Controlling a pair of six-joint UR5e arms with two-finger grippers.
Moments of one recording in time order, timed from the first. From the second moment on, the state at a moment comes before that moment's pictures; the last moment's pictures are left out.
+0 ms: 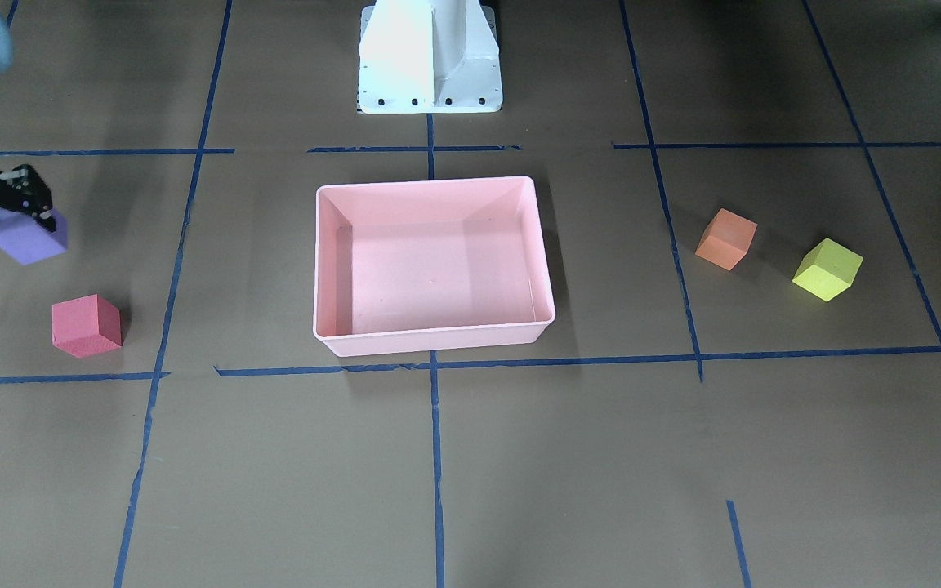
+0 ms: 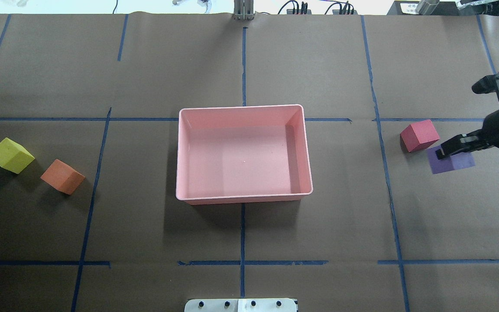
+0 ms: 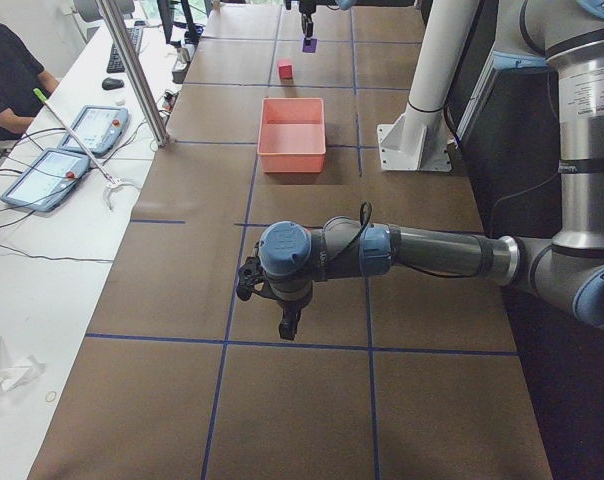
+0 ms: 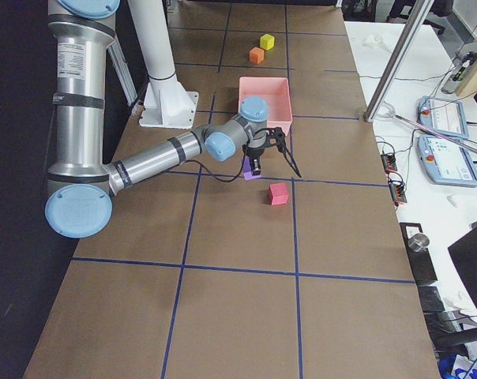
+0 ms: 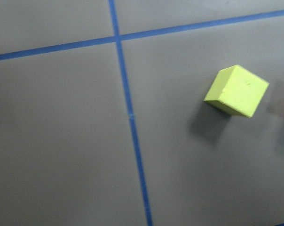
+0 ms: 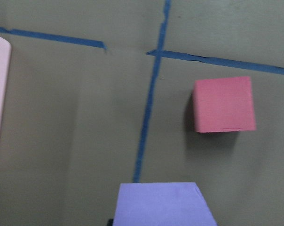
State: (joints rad) left arm -1.60 -1.41 -1.84 -1.40 -2.50 0.23; right arm 0.97 -1.59 2.05 -1.31 2.29 0.75
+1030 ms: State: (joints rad) left arm -1.16 -1.56 -1.84 -1.87 -2.42 -0.29; right arm 0.56 -0.98 1.71 -1.30 1.95 1.41
